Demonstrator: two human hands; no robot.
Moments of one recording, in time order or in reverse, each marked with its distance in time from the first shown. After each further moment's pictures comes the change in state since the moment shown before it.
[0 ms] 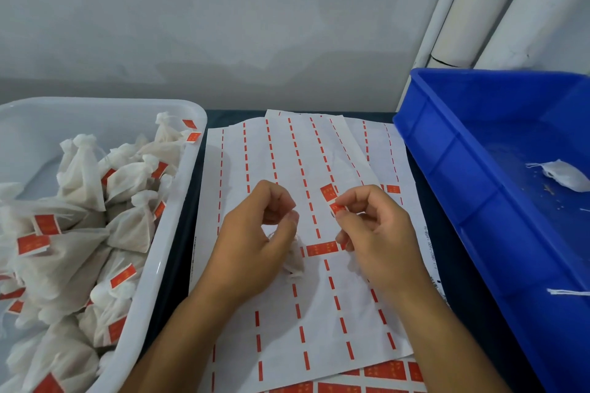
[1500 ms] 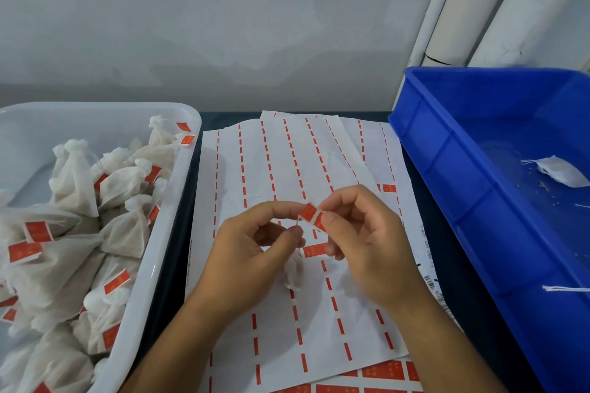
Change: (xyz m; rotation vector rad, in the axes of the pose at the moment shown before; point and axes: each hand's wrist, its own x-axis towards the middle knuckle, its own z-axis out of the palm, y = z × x) left_hand -0.011 0.010 -0.001 -0.183 -0.055 -0.017; right_hand -0.010 -0.017 0.001 0.135 -0.180 -0.145
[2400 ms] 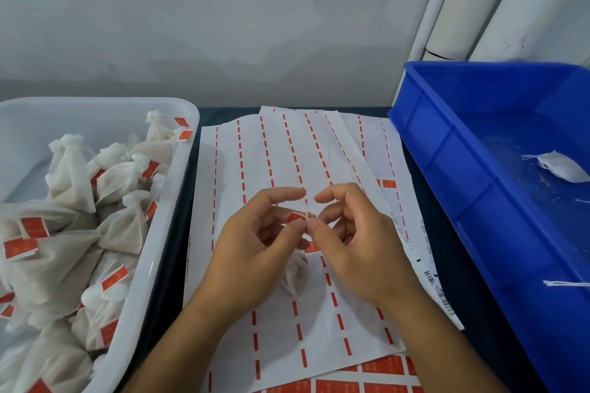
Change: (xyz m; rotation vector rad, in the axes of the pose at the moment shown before) left_hand -0.002 0.000 0.004 -0.136 -0.041 0.011; right_hand -0.001 -0.001 0.004 -0.259 0.011 -0.003
